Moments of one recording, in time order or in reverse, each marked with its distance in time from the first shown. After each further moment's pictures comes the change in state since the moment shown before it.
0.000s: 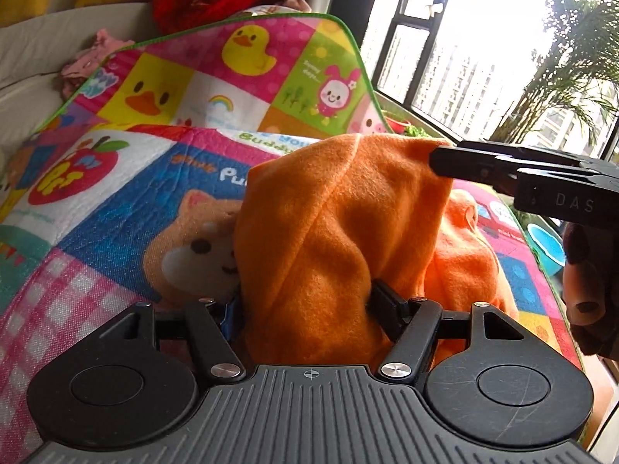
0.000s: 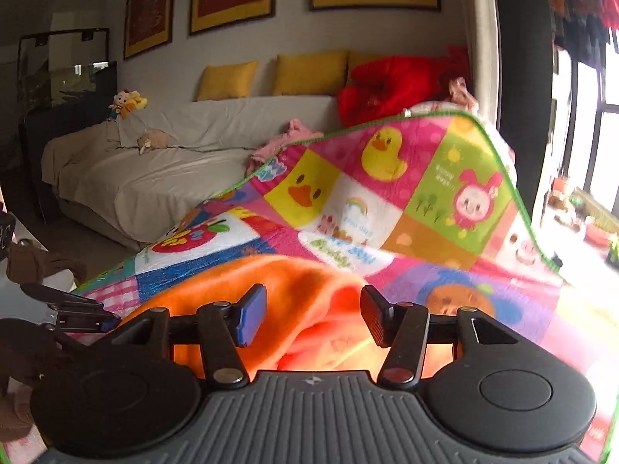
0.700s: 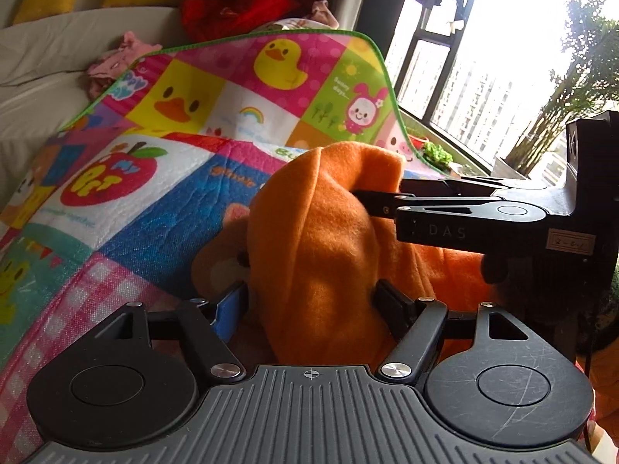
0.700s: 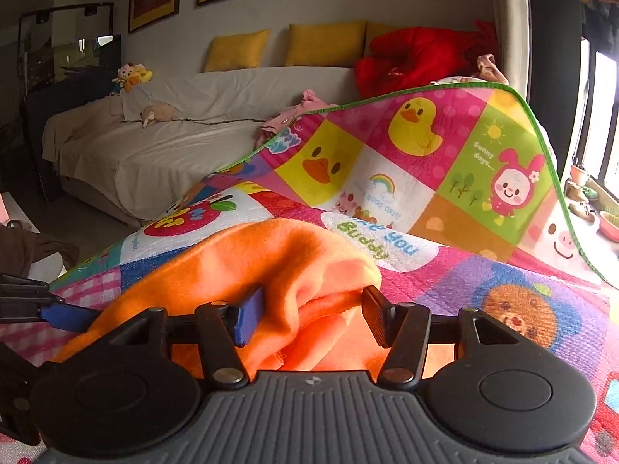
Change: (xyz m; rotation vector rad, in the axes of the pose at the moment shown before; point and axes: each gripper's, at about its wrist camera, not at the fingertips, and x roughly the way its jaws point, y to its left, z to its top) left arm -0.016 0.023 0.006 -0.051 -0.034 0.041; right arm 0.053 0.025 0.009 -0.082 0.006 0.019
